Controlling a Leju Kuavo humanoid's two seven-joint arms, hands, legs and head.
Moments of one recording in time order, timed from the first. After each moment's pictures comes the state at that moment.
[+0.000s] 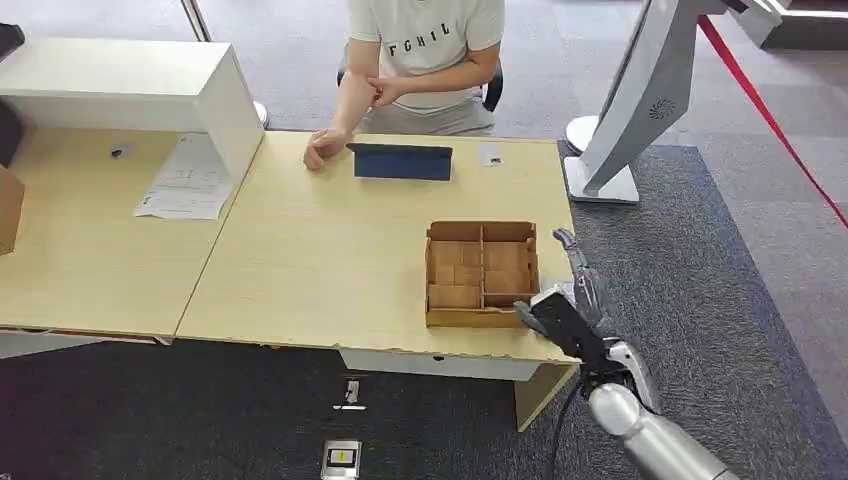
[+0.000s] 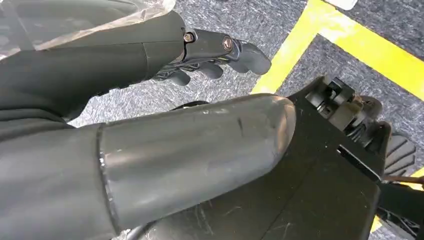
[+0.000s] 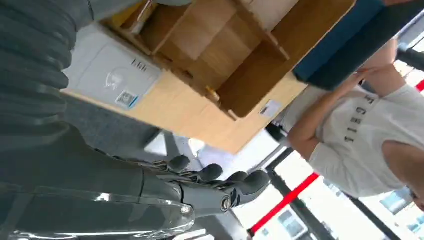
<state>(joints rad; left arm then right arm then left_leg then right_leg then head) -0.28 -0.04 -1.51 -0.20 0.86 0.11 0.03 -0.49 -0.37 0.83 -1.10 0.24 -0.54 -0.10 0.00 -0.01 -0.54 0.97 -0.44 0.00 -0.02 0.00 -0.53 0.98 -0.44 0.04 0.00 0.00</state>
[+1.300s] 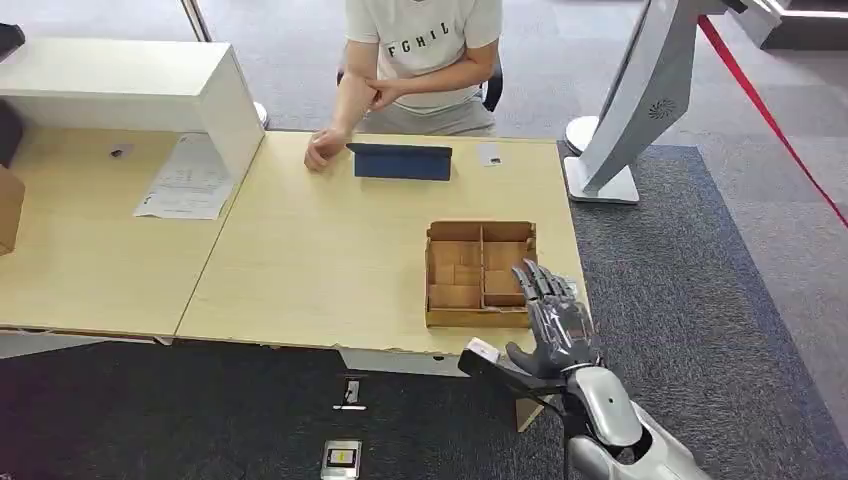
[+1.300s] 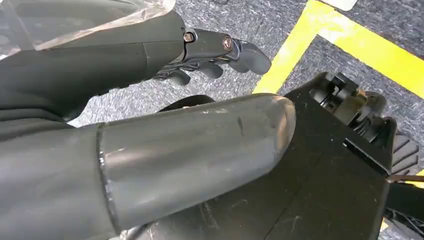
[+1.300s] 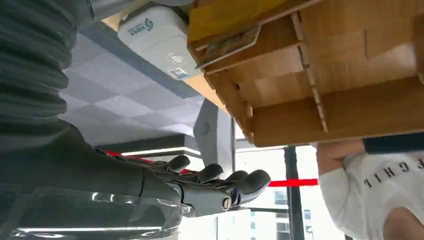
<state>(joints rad) -0.26 -0.05 -1.52 -0.20 0.84 0.12 0.02 -0.42 -0.39 0.91 -1.33 0.94 -0.20 0.42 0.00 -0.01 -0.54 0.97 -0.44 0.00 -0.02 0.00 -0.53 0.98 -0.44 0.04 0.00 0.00</state>
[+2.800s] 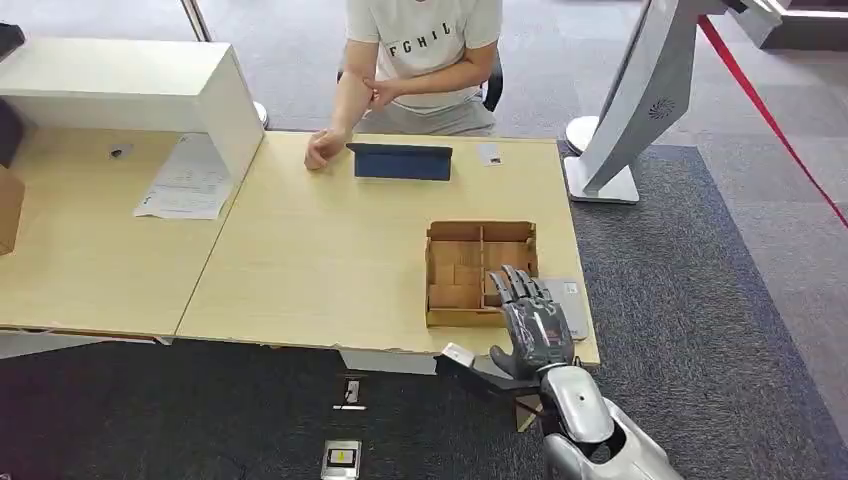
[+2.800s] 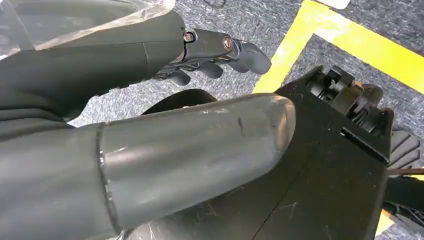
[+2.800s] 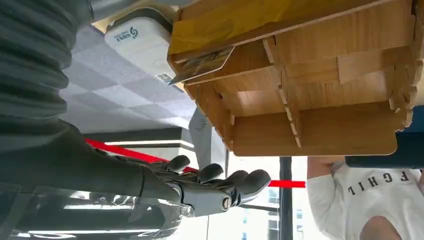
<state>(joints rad) -0.26 -0.05 -1.53 -0.20 0.82 0.11 0.02 -0.40 -0.28 0.86 -1.26 1.07 -0.14 0.38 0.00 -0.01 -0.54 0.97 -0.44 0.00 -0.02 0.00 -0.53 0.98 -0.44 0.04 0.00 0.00</state>
